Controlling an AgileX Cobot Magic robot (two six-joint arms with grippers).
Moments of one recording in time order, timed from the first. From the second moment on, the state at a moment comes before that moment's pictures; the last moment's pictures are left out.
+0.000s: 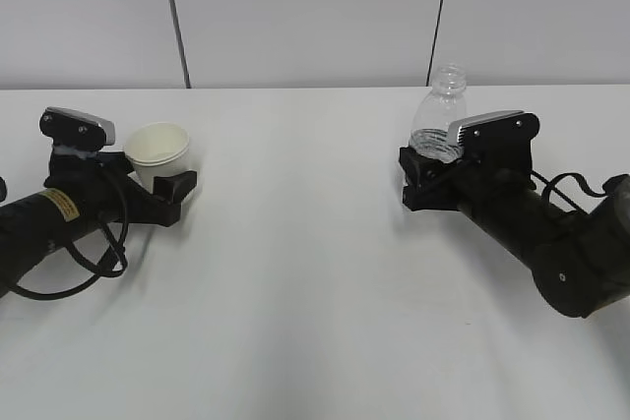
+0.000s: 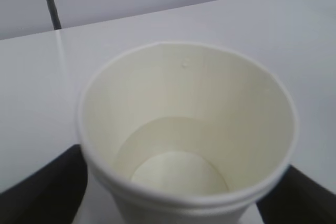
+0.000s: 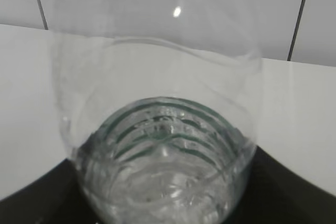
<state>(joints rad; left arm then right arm) -0.12 2.15 -0.77 0.42 -1.02 -0.12 0.21 2.17 -0.80 -0.06 -1.11 0.01</state>
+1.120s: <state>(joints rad) -0.12 2.15 -0.77 0.42 -1.02 -0.12 0.21 2.21 -0.81 -0.05 -1.12 0.01</state>
